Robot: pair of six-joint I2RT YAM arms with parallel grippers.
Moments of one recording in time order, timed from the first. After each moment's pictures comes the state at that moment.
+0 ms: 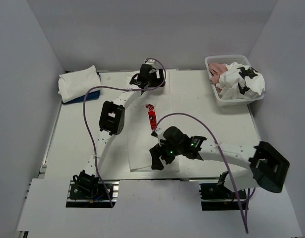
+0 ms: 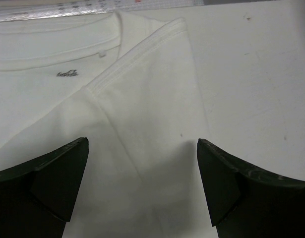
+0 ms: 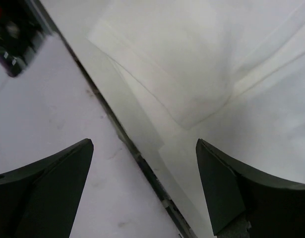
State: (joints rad) left arm -0.44 2.74 2.44 -0.15 0.08 -0.36; right arm 1.04 1.39 0.71 -0.22 -0.34 0.34
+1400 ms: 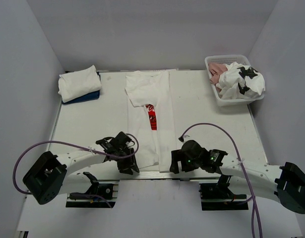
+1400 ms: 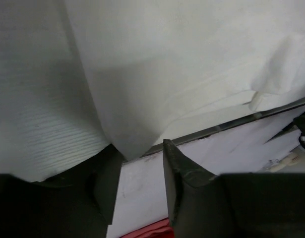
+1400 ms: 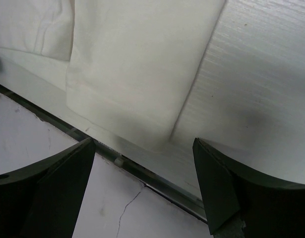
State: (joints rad) left arm -0.75 1.20 0.48 -0.50 0.31 -0.96; right arm 1.03 0.96 0.40 -0.38 -0.01 0.73
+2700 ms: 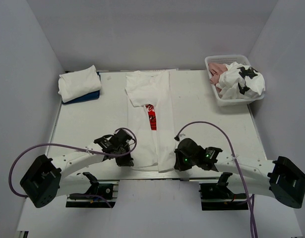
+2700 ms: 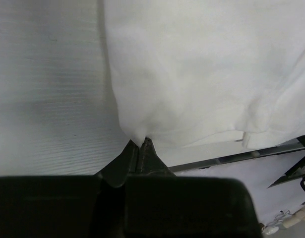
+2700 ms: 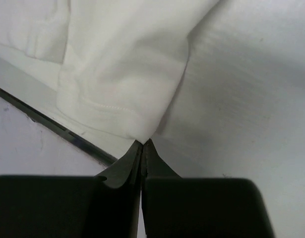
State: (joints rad) left arm -0.77 1.19 0.54 -0.56 0.08 -0.99; right arm 1.03 1.09 0.43 -0.35 -0.04 0.67
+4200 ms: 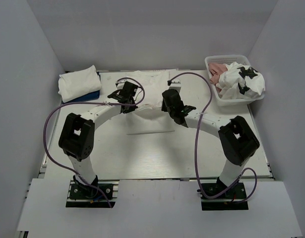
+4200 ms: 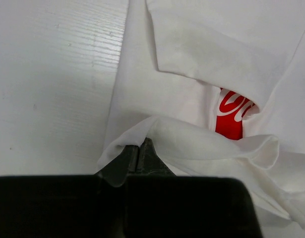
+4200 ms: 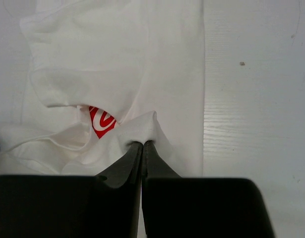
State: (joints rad) left arm -0.48 1.79 1.31 -0.46 -0.35 -0.69; right arm 0.72 1.74 1.14 0.08 0.43 0.42
